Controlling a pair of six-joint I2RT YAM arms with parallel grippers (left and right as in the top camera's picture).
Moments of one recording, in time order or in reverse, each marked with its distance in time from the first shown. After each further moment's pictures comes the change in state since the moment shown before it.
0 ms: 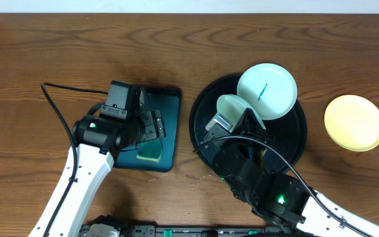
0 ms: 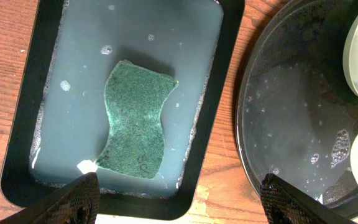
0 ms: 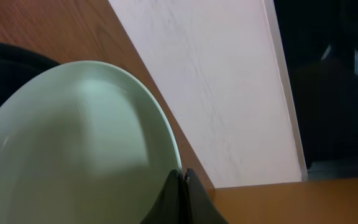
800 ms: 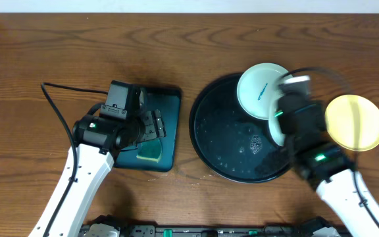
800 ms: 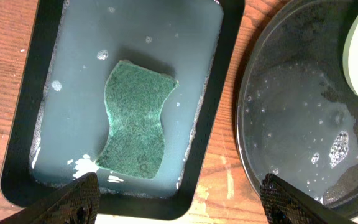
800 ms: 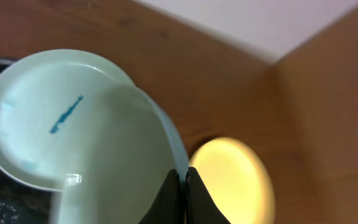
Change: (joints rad) left arm 0.000 0.000 0.000 0.000 0.000 0.000; right arm -0.658 -0.001 0.006 -0.141 -0.412 0.574
